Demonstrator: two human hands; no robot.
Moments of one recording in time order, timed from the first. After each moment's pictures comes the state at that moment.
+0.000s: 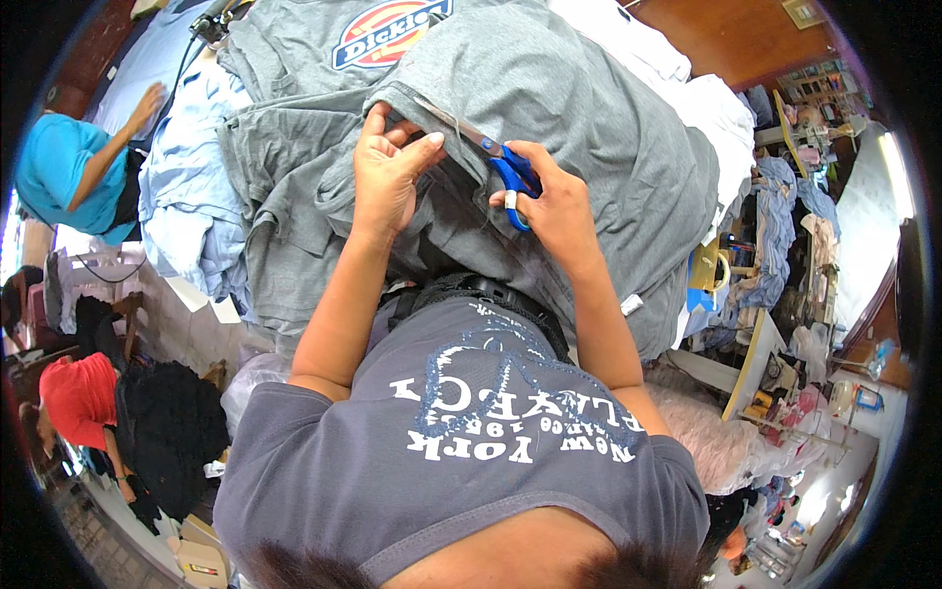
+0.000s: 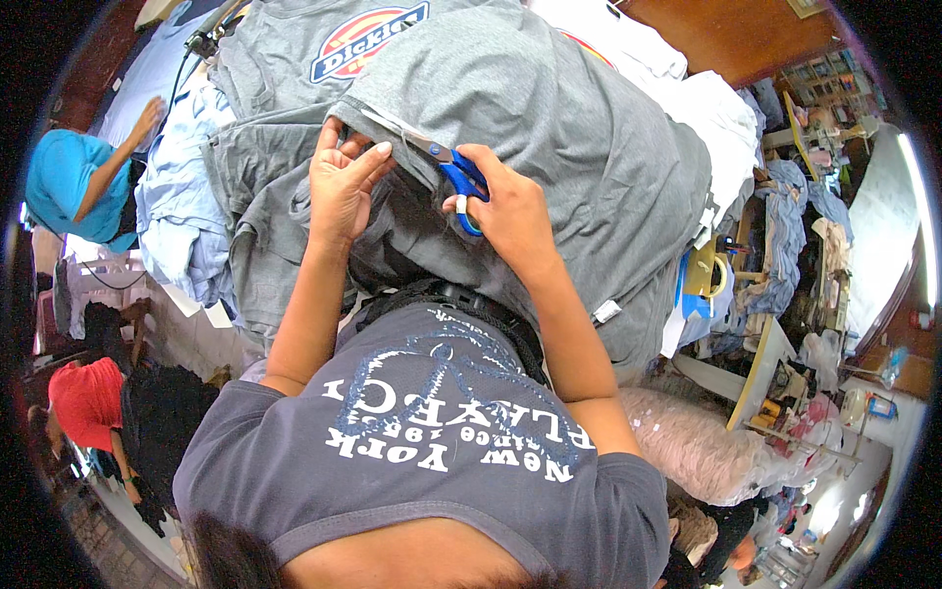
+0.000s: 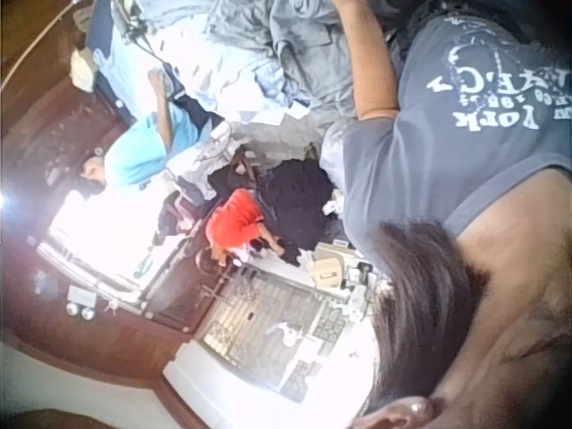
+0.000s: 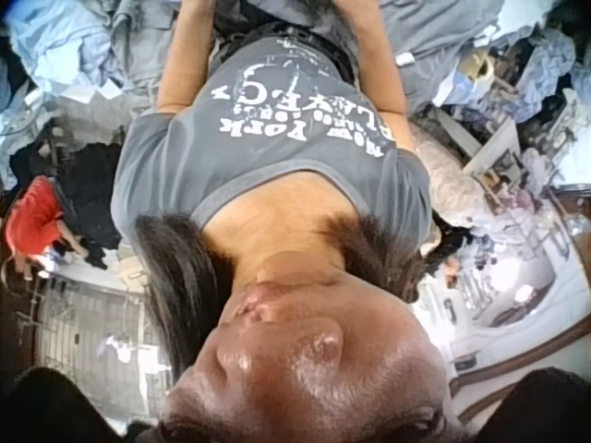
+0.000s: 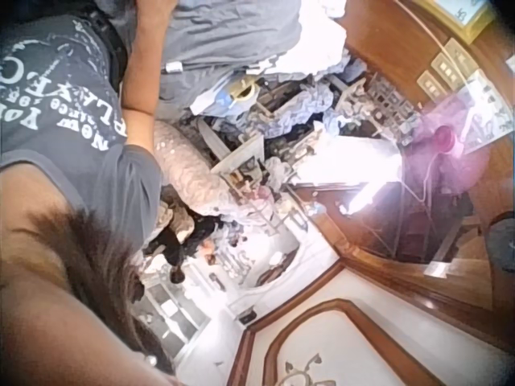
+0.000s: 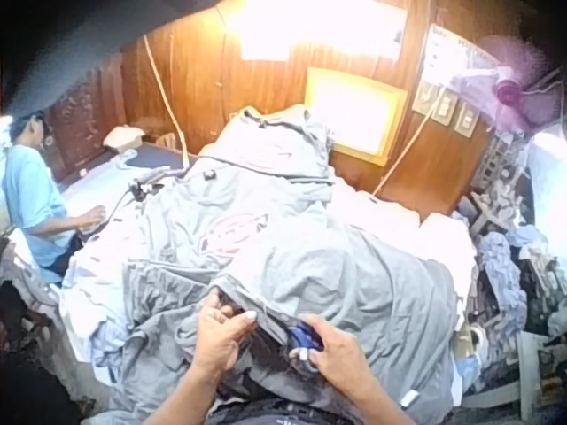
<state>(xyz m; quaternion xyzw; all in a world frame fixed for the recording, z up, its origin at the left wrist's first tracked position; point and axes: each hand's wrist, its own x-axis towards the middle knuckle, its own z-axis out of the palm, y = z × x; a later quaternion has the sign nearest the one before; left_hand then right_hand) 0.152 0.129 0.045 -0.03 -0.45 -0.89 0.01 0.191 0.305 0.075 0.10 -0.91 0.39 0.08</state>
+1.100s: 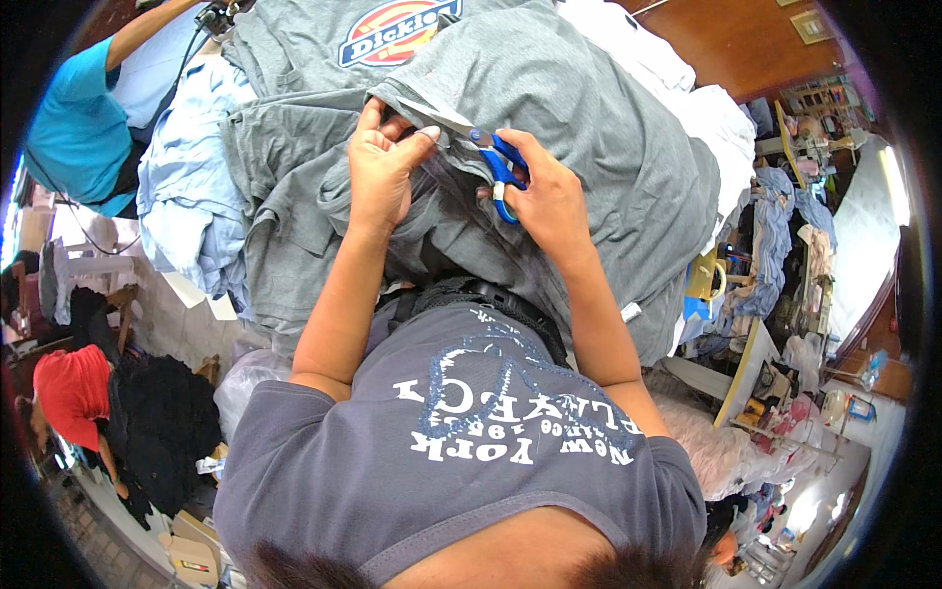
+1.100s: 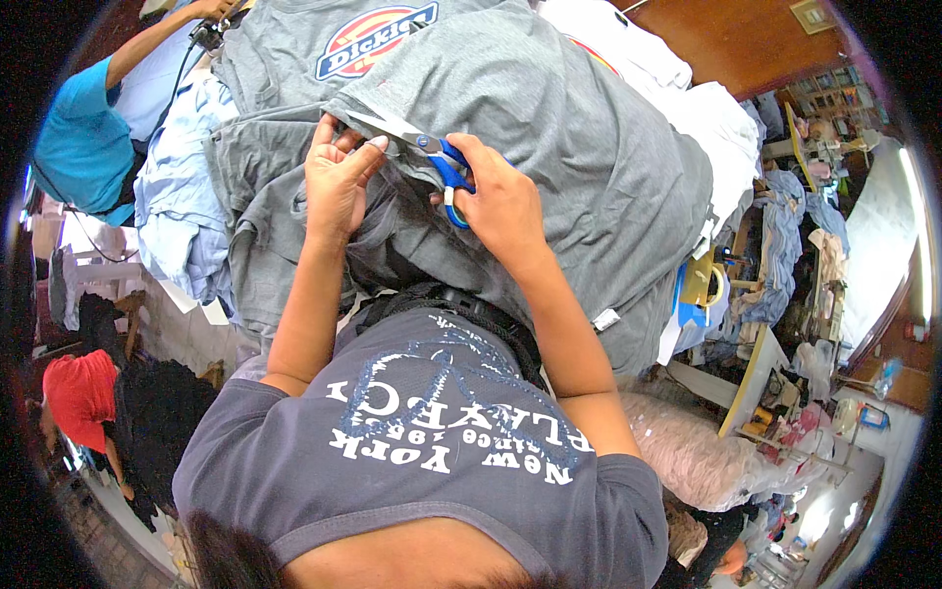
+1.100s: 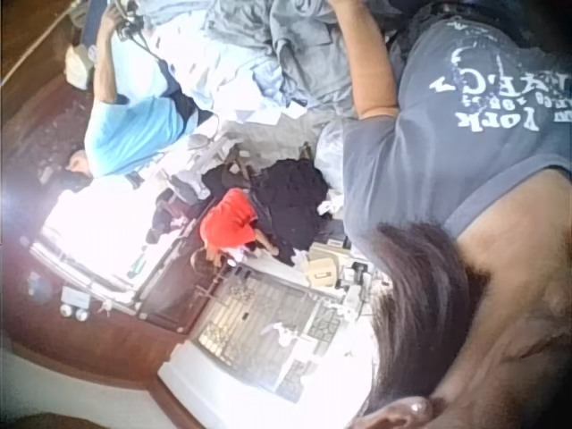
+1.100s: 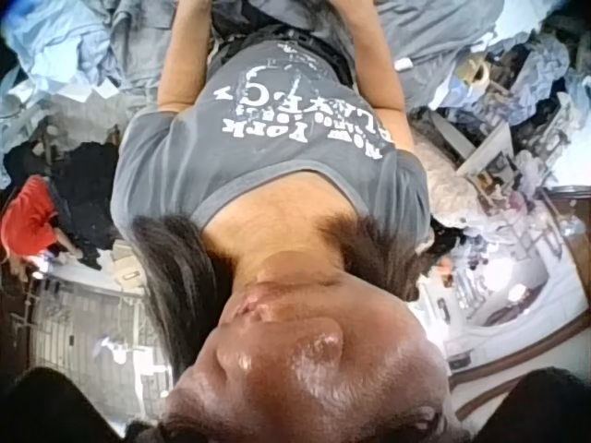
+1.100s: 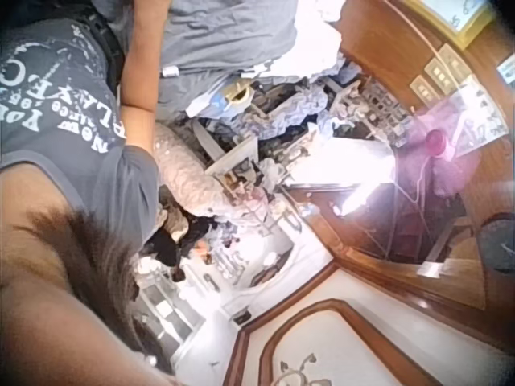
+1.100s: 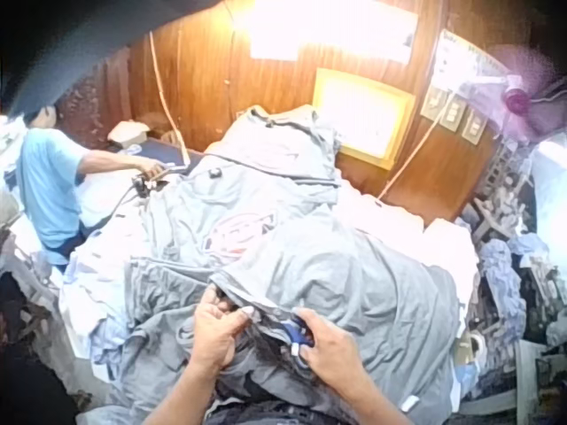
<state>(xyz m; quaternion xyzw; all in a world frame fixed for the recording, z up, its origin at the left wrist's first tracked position) 0.141 0.122 0.038 -0.03 -0.45 -0.89 0.05 0.176 0.292 0.074 0.11 -0.93 0.35 0.08</state>
